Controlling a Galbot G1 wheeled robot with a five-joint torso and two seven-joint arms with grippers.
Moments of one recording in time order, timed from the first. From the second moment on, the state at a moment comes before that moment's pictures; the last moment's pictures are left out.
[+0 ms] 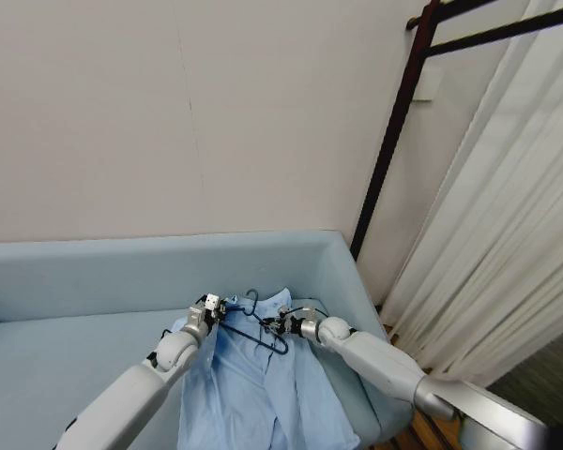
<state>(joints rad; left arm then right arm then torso) 0.80 -0.91 0.02 -1.69 -0.65 0.35 -0.22 -0.35 1.05 -0.59 1.12 0.78 -0.05 -0.42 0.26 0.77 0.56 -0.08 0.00</state>
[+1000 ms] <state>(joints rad) 0.80 -0.91 0.02 -1.67 -0.65 0.32 -0.21 -0.47 0.92 -0.57 1.42 0.94 -0.35 -0.04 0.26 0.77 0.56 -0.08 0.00</state>
